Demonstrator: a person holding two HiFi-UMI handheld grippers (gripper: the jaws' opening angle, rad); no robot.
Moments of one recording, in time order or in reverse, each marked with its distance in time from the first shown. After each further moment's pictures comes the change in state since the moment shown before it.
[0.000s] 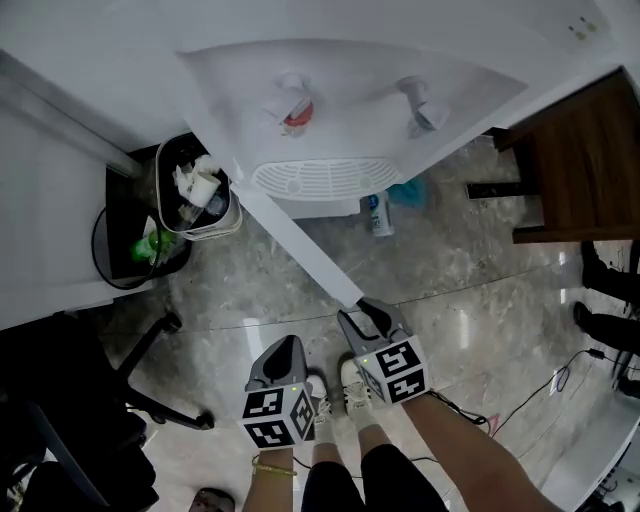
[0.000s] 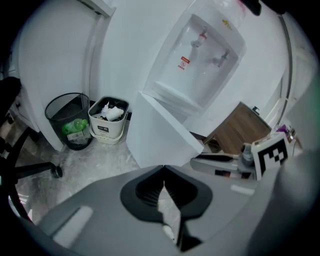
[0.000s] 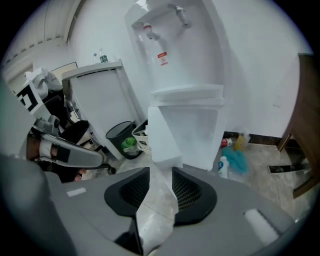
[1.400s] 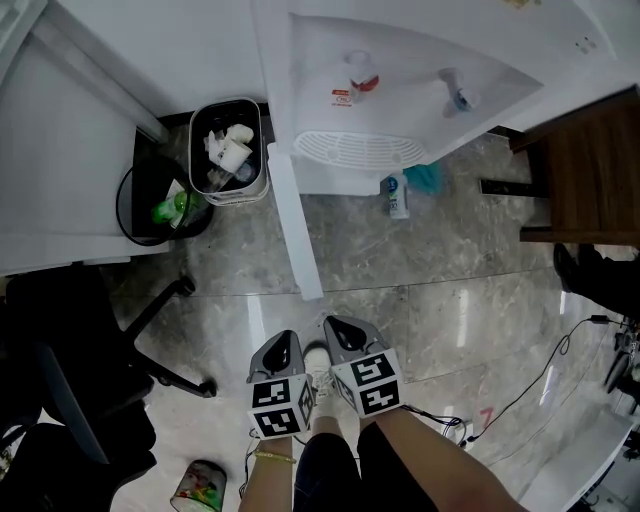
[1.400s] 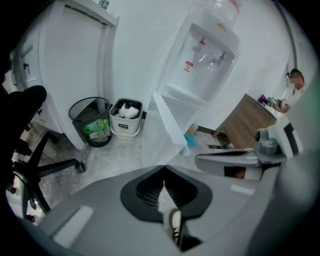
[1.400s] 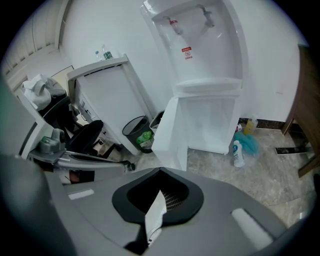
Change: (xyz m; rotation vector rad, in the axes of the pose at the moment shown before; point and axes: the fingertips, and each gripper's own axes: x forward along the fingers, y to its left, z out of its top) left arm -0.060 0.038 -0.043 0.033 0.035 0.125; right arm -0.023 0.114 -0.020 0.076 0.093 0.061
